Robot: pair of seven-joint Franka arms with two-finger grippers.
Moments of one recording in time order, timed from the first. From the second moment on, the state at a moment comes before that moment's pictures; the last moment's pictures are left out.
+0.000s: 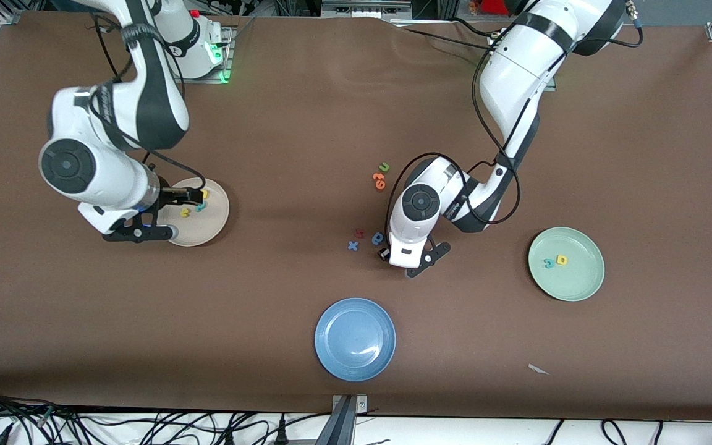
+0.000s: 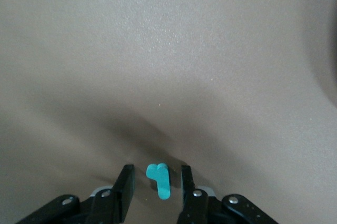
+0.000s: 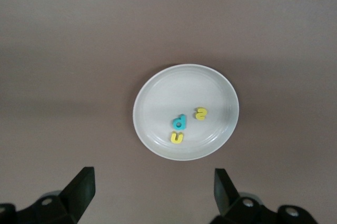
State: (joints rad) left arm -0.45 0.89 -0.17 -1.42 0.12 2.31 -1.30; right arm 0.70 0.35 -0.52 -1.61 0.14 1.70 0.10
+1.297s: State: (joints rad) left arm -0.38 0.85 -0.15 -1.35 0.12 2.07 -1.08; right arm 0.06 -0.01 0.01 -1.74 -0.04 1.73 0.09
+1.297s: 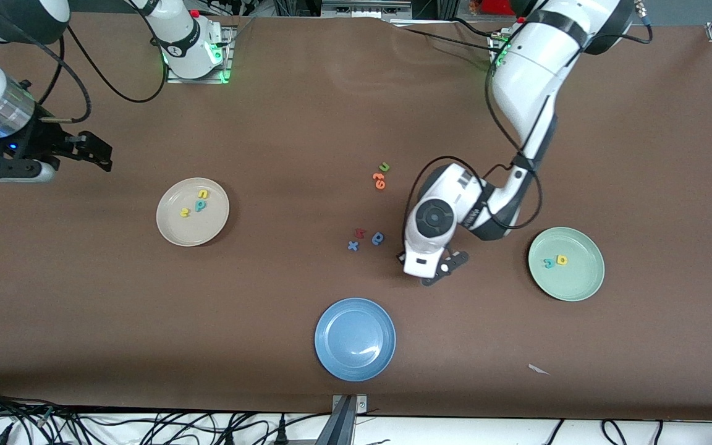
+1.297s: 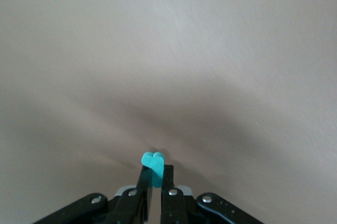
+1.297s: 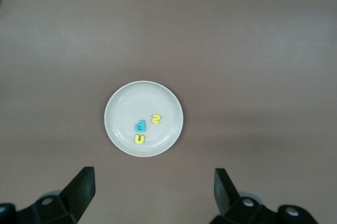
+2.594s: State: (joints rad) left arm 0.11 0.73 -0.14 -1.43 0.20 1.89 -0.05; right arm 0.01 -0.04 0.04 -1.73 0.00 1.73 0.08
